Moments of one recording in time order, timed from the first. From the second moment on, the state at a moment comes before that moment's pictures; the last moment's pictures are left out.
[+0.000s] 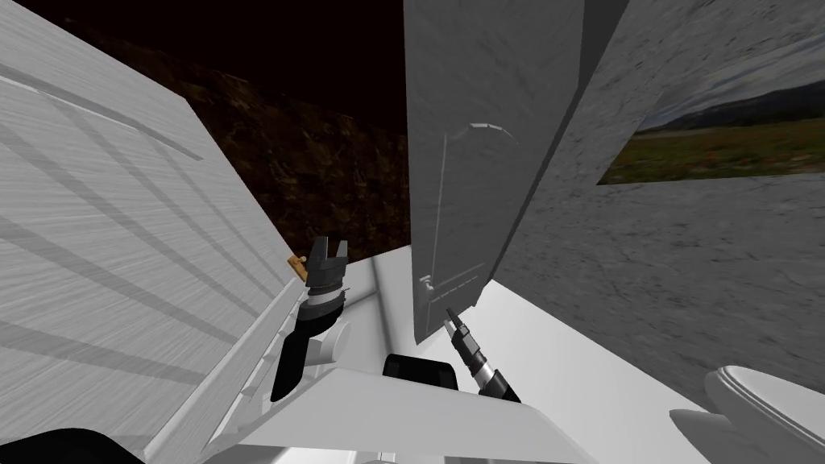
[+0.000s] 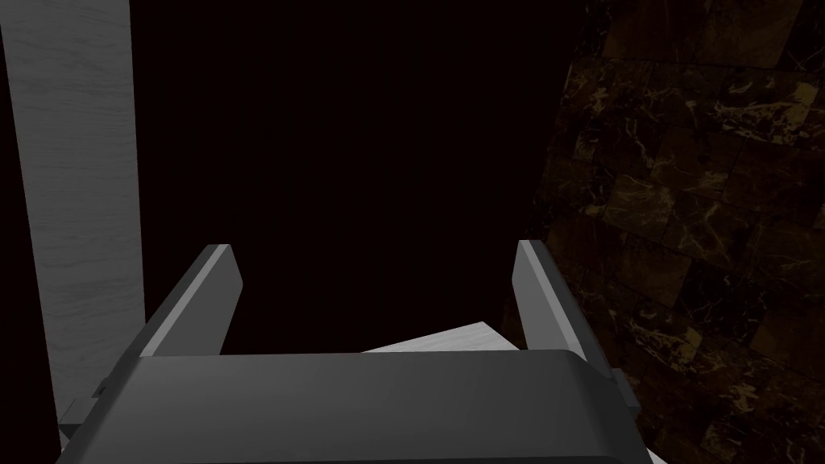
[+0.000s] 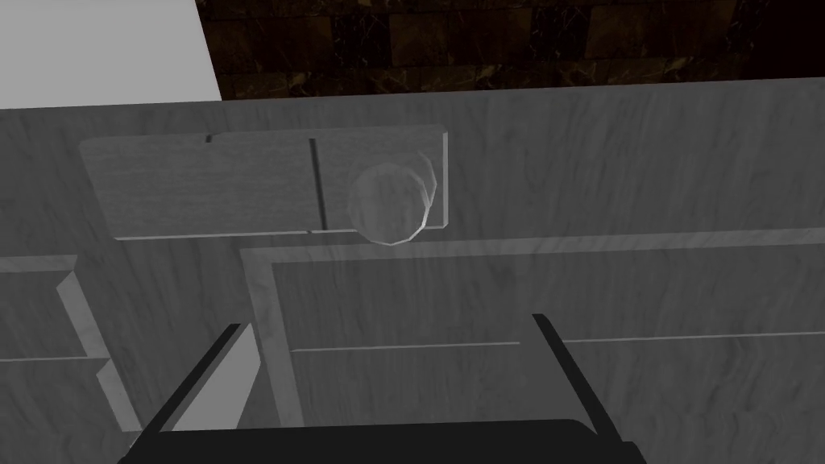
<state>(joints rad) 0.46 -0.61 0.60 -1.76 -0.28 -0.53 0.02</state>
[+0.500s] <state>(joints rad) 0.43 -0.59 0.59 -1.74 -0.28 -0.51 0.02</state>
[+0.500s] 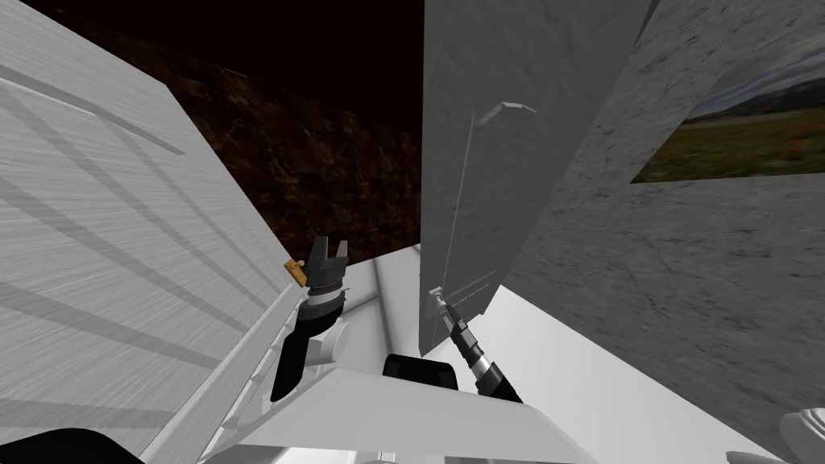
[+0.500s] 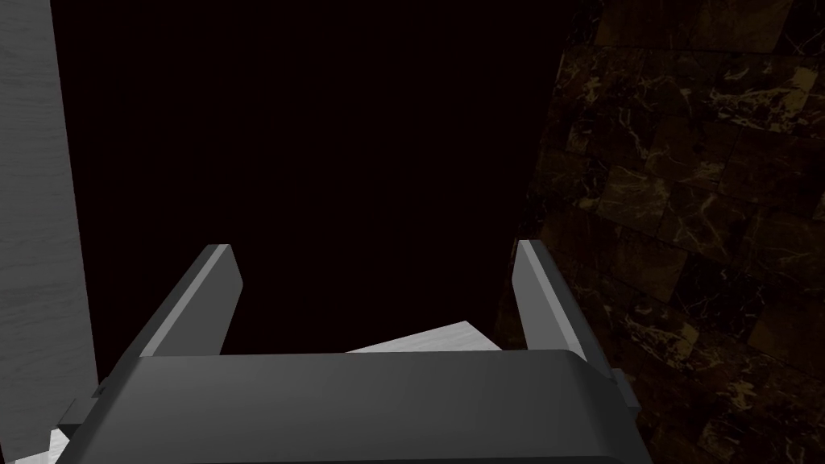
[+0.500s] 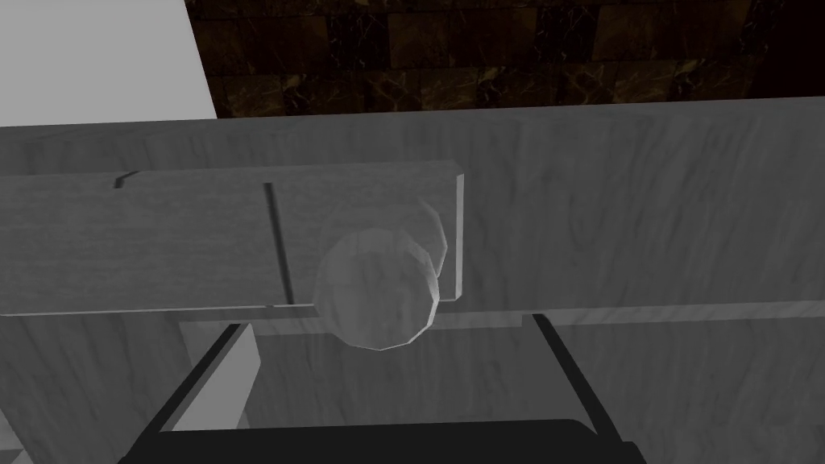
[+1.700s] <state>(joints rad) 0.40 -0.56 0.55 -1.70 -0.28 -0.48 0.01</state>
